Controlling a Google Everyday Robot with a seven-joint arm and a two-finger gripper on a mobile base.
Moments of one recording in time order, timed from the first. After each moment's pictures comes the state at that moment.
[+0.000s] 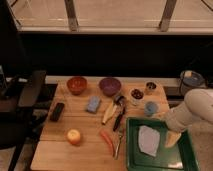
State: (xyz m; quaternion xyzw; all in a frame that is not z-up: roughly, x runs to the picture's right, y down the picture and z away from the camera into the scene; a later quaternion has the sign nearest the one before) arm 0.264 0.200 0.661 -0.31 -0.17 -0.03 0.94
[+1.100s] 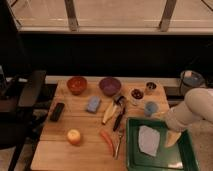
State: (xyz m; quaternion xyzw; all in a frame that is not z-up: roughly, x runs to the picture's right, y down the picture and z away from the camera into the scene) arm 0.251 0.191 0.651 -0.29 -0.19 -0.07 0.93
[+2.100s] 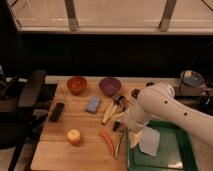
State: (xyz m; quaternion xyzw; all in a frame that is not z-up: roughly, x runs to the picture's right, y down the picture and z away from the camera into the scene) arm 0.080 0.192 0.633 -0.28 -0.27 -0.22 0.89
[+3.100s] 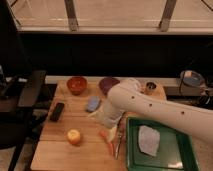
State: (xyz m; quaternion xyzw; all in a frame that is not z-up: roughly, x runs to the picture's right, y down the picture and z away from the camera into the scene) arm -0.054 0.186 0.663 -0.26 -0.32 -0.30 0.86
